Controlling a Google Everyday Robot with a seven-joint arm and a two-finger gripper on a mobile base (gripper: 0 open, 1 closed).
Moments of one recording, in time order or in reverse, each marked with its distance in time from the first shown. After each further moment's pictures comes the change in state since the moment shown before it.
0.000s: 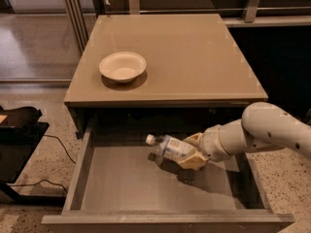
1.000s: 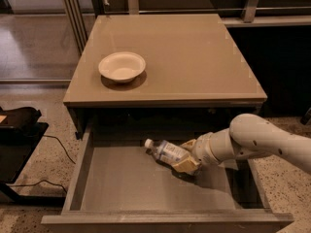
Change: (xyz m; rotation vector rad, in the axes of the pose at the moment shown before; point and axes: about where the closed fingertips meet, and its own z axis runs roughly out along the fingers) arm 0.020 -0.011 0.047 0.022 0.008 0.088
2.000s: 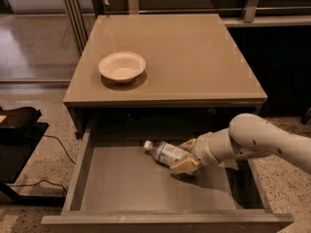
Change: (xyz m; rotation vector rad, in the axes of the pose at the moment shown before) arm 0.000 0.000 0.000 0.000 0.000 0.000
